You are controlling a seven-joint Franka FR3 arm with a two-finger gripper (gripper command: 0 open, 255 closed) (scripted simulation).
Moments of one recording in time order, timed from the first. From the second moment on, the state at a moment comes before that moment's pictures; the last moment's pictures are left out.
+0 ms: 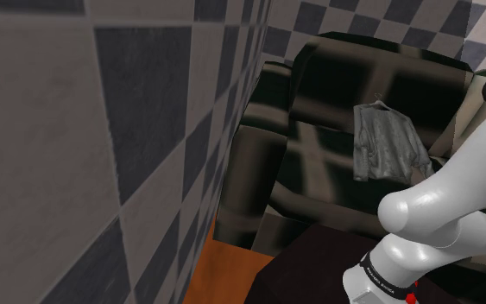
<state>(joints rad) -0.86 0.04 -0.97 -1.66 0.03 1.69 -0.92</state>
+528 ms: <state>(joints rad) -0.85 0.03 -0.97 -1.78 0.01 1.80 -0.91</state>
